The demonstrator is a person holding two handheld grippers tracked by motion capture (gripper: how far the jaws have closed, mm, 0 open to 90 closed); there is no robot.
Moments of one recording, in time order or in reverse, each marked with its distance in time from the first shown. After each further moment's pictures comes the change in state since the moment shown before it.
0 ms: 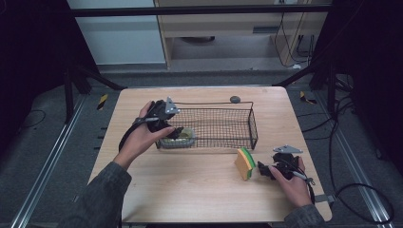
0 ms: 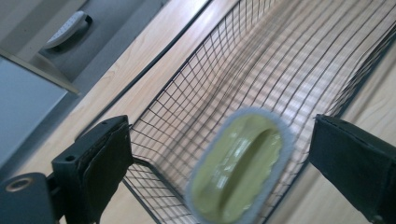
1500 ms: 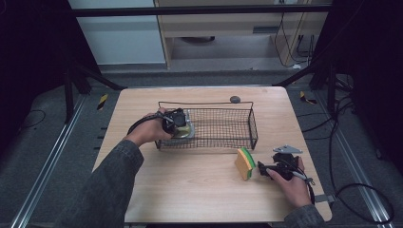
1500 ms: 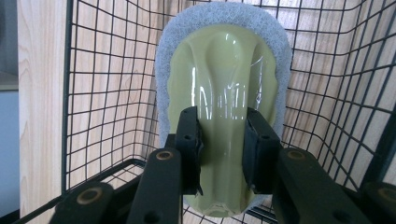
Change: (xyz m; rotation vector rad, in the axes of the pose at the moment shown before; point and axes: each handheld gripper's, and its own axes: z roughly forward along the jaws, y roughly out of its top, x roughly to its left) left arm 0.000 0.007 0.081 0.424 -0.167 0.479; right arm 0.000 0.000 0.000 -0.001 -0.012 -0.013
